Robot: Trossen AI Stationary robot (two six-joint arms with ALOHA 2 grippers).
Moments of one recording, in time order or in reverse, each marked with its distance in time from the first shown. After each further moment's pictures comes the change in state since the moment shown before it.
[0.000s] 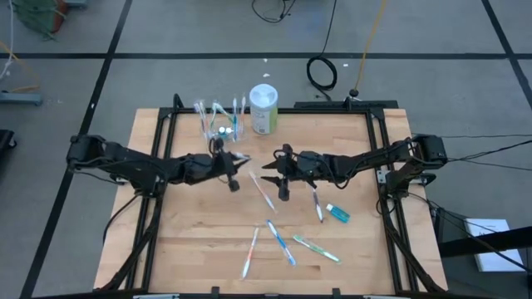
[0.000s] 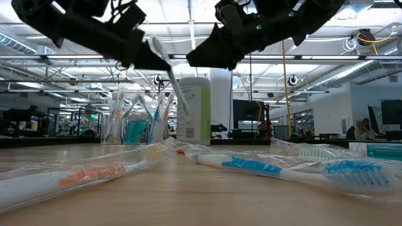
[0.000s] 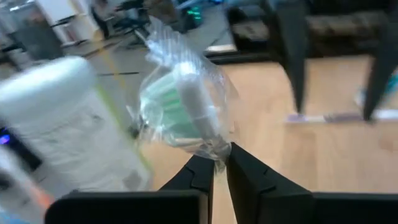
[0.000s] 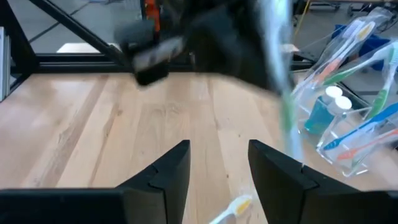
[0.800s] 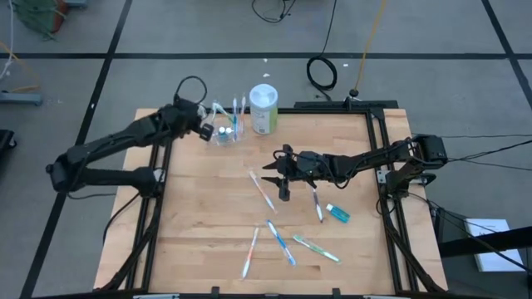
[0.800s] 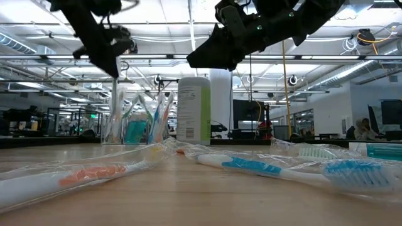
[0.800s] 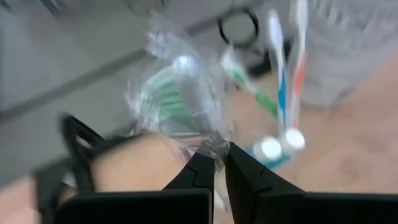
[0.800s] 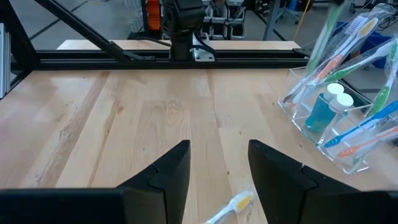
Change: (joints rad) left arm 0.590 -0.236 0.347 -1.125 0.015 -0.427; right arm -0.001 0.000 0.000 -0.014 -0.003 0.001
